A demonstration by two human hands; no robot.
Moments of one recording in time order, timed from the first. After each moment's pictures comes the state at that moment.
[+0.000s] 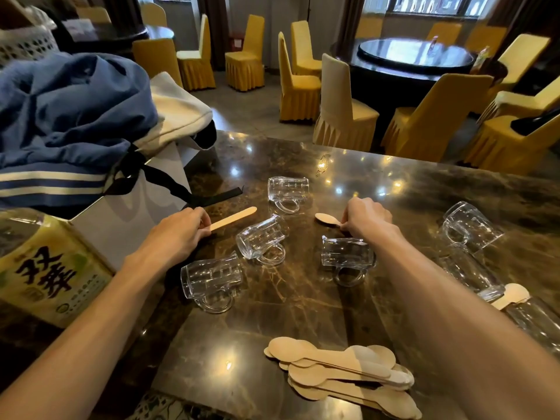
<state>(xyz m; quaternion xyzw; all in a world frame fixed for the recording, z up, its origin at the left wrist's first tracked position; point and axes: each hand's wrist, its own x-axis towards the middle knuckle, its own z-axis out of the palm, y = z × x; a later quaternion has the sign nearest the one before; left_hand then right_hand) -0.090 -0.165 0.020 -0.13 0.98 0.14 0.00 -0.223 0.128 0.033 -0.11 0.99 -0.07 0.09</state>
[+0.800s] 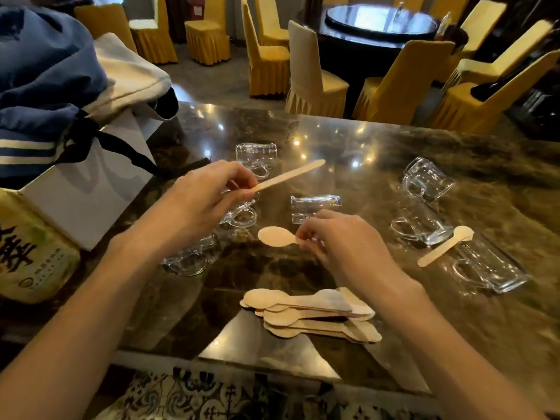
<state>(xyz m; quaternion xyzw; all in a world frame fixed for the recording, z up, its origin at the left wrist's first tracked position) -0.063 -0.066 0.098 0.10 0.94 0.29 -0.11 -0.083 0.160 0.066 -0.31 0.94 -0.14 -0.05</state>
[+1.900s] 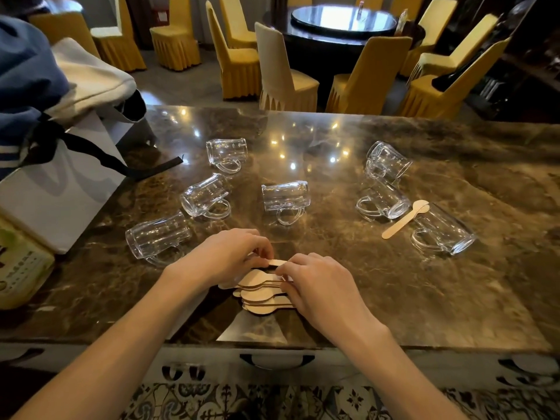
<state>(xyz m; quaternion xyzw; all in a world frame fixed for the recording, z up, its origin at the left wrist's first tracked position) -0.033 -0.001 0.018 0.18 0.96 0.15 0.13 0.009 0.184 0.015 -0.30 0.94 -0.14 -0.03</state>
